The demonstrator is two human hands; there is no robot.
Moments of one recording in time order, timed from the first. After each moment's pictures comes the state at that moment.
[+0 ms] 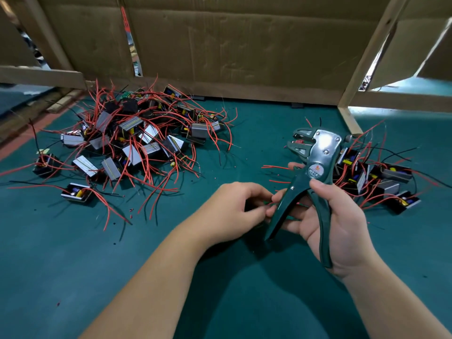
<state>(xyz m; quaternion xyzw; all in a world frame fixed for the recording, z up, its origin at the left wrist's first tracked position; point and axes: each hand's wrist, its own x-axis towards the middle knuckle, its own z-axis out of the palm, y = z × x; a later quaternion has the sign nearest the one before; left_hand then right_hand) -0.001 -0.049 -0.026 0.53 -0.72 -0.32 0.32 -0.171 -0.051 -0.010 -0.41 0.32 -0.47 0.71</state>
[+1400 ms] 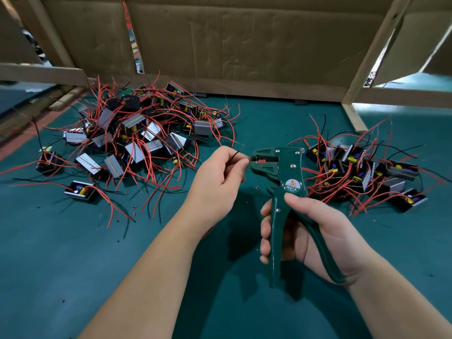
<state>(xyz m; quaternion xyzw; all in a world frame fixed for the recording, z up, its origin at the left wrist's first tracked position) 0.012 -0.055 -0.022 0.54 -0.58 -0.28 0.54 -0.164 -0.039 -0.005 -0.39 0.31 -0.27 0.82</state>
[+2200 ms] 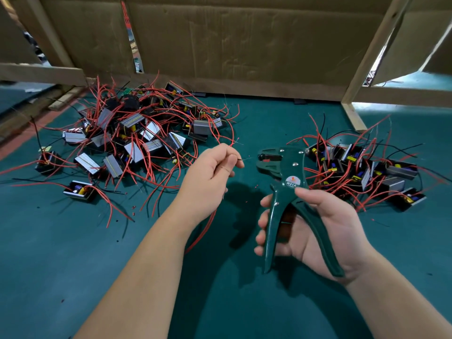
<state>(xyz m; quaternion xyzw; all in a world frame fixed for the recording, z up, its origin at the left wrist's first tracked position) 0.026 -0.056 -0.019 0.55 -0.60 -0.28 0.50 -0.166 -0.044 -0.008 -0.34 0.28 -0.29 0.85</state>
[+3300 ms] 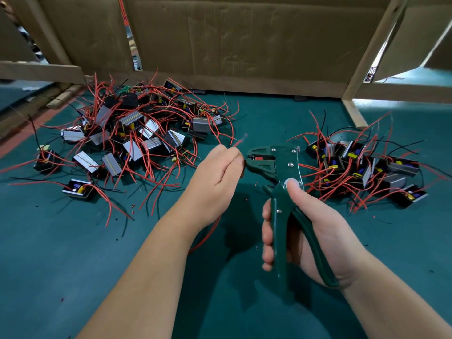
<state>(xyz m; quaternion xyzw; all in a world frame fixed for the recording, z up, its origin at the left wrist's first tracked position) 0.021 -0.054 -0.019 0.54 -0.68 -0.20 0.46 -0.157 -0.033 -0.006 -0.38 0.35 -0.28 0.81</state>
